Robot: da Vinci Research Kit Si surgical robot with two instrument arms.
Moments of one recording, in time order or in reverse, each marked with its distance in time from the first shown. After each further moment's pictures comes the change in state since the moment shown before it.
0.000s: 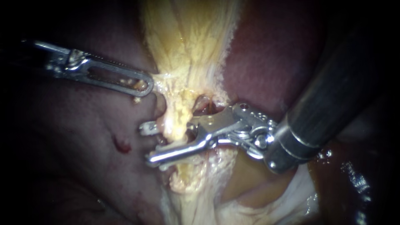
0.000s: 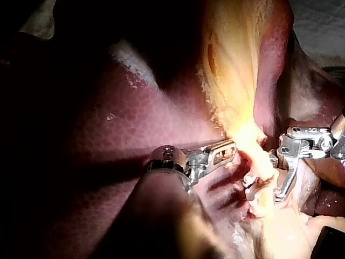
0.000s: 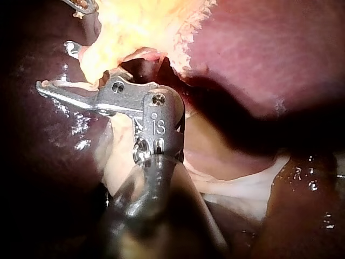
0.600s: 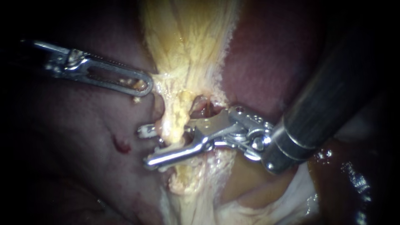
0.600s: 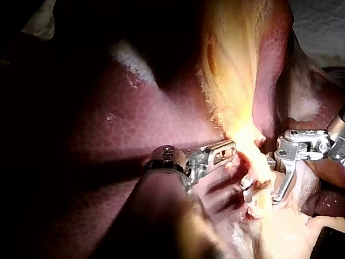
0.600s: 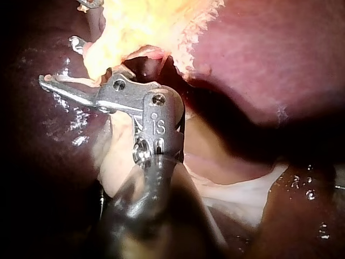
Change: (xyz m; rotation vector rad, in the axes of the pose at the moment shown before) right arm 0.000 0.000 0.000 -0.004 -0.023 -0.009; left arm 0.000 0.000 0.000 -0.001 0.001 0.000
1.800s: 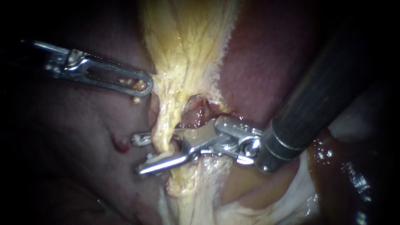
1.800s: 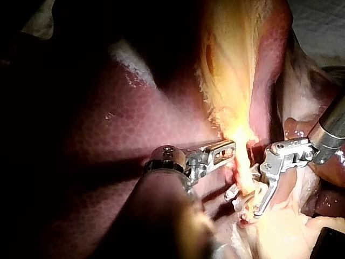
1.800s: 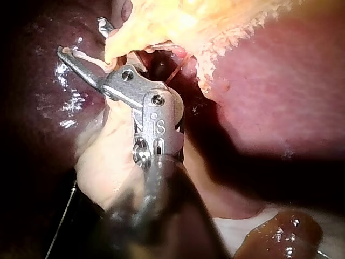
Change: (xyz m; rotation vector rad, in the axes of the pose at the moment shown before) right arm -0.005 0.003 0.001 -0.072 -0.080 -0.064; left arm 0.000 0.000 0.000 0.000 0.000 0.000
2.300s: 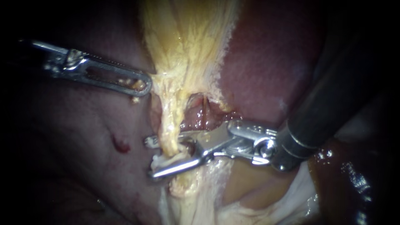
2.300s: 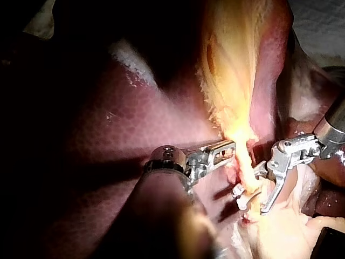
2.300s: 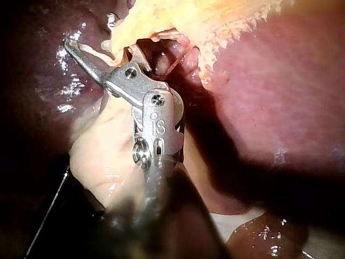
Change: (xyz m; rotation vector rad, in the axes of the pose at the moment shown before) right arm 0.000 -0.001 -0.001 -0.015 -0.024 -0.014; left arm 0.000 0.000 0.000 0.001 0.001 0.000
